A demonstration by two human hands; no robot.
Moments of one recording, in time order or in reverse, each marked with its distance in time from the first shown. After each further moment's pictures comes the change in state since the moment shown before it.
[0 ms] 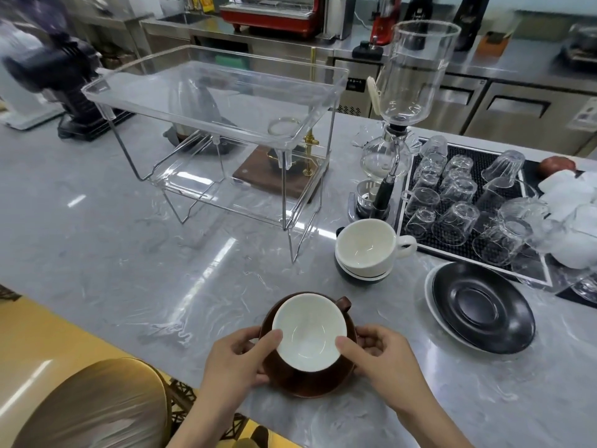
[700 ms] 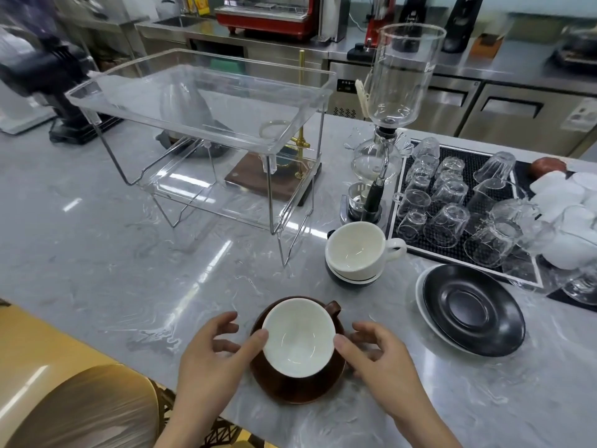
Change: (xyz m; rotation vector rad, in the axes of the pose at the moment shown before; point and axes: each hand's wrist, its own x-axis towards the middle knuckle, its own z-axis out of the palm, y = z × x) left_hand -0.003 0.011 -0.004 0.238 0.218 0.235; right_hand 0.001 0.004 -0.010 -0.051 0.059 -0.006
